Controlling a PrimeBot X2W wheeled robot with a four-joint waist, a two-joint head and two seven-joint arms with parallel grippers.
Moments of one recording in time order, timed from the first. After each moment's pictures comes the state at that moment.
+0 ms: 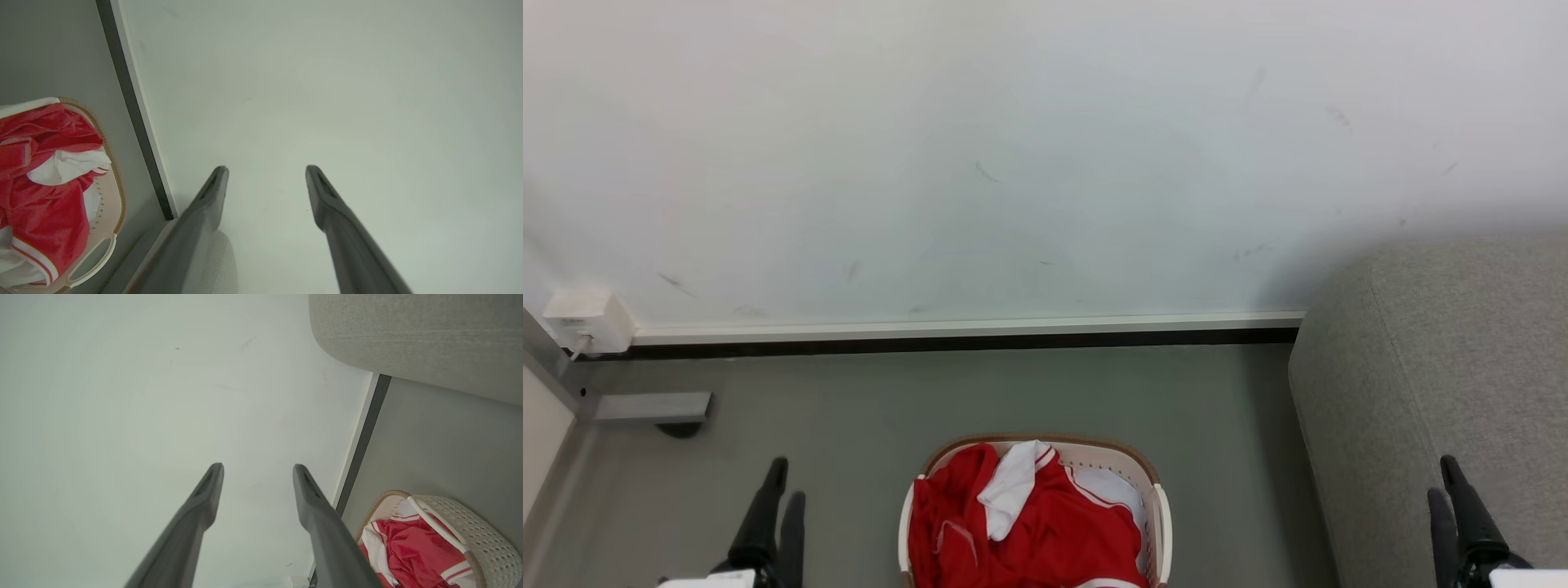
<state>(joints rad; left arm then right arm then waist) -0.08 0.04 0.11 0.28 -1.60 -0.13 0.11 -0.07 -0.03 -0.11 0.28 1.61 0.13 0.11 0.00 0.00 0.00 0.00</state>
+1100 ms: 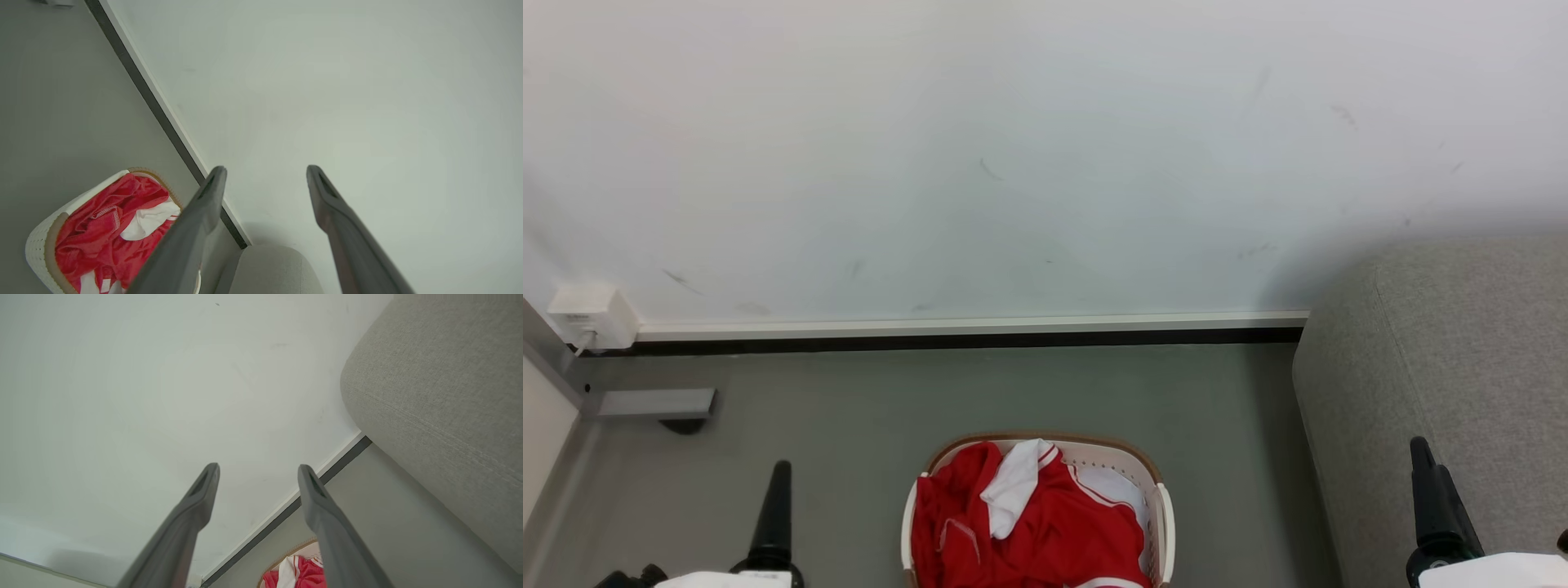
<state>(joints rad) -0.04 0.04 0.09 0.23 -1.23 -0.06 -0.03 -0.06 -0.03 -0.04 0.23 1.07 0.13 -0.03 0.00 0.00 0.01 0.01</state>
